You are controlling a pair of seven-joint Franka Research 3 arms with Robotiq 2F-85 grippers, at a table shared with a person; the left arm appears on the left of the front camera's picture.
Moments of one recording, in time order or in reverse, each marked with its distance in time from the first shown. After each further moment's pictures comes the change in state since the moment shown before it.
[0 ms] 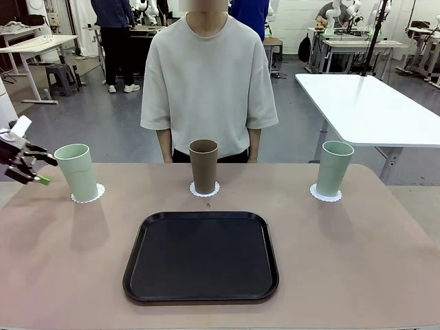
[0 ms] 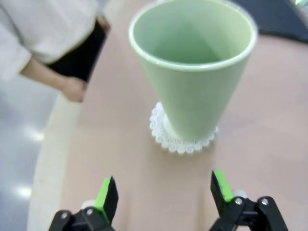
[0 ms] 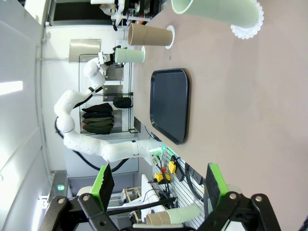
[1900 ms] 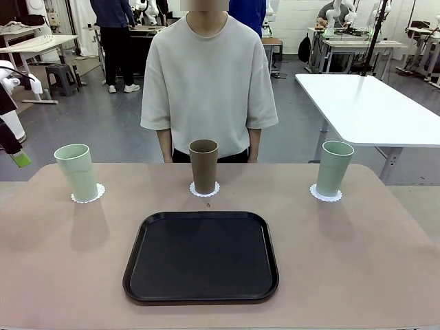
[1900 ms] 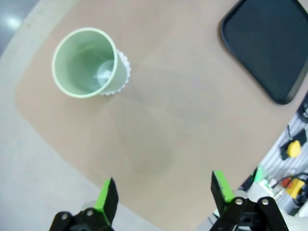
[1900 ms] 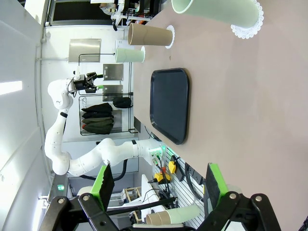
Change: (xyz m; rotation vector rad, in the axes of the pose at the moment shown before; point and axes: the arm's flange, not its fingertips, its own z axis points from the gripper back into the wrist) left arm 0.239 -0.149 0.068 0.134 0.582 0.643; right arm 0.000 0.000 0.000 0.000 0.000 0.000
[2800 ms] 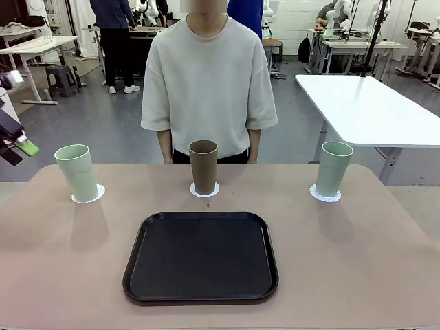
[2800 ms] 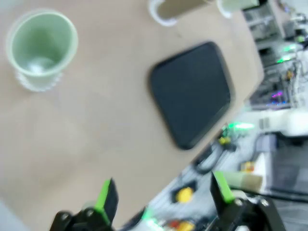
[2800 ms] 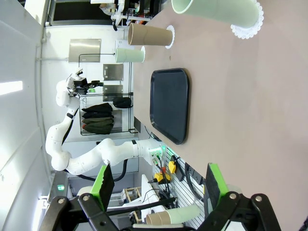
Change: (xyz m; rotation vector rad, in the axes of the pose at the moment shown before) left arm -0.045 0.018 0.000 -0.544 -0.217 0.453; right arm 0.000 0.000 0.000 0.000 0.000 0.000
